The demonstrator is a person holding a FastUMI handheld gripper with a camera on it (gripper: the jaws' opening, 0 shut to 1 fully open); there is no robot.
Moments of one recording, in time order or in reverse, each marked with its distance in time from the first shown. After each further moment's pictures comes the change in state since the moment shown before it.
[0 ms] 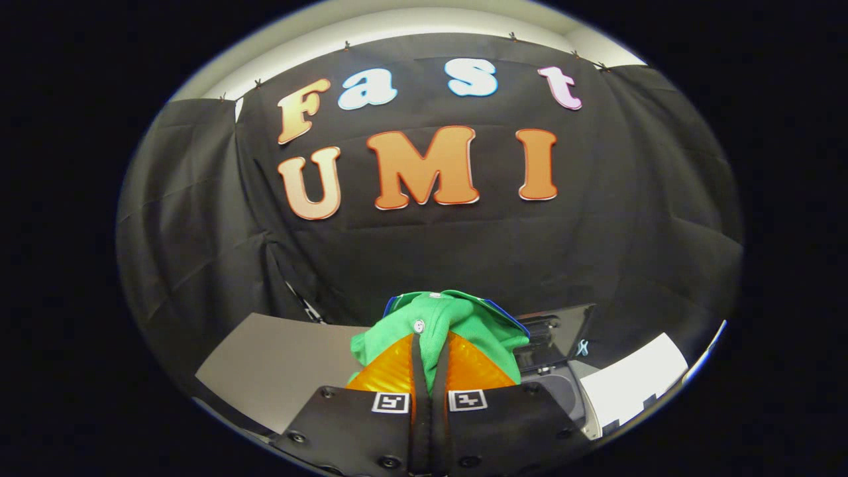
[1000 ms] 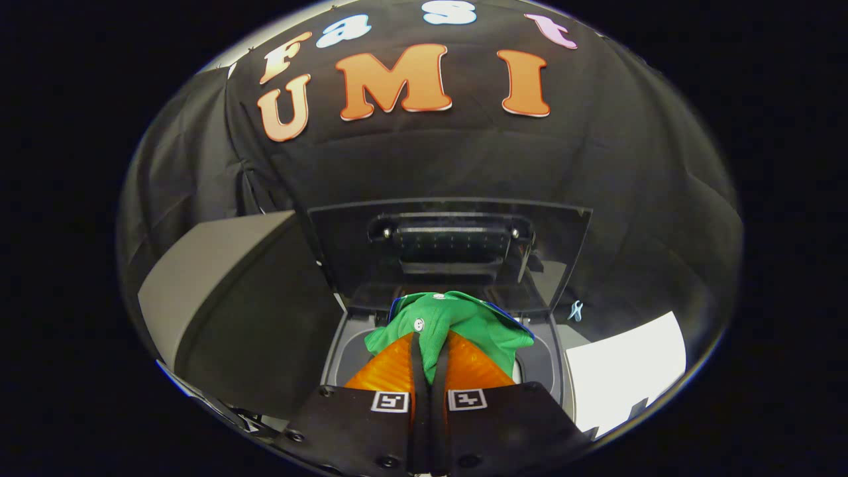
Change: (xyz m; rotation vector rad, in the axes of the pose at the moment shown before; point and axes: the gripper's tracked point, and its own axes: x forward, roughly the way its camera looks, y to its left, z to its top) arm 0.083 -0.141 -0.204 -0.057 0.290 0.046
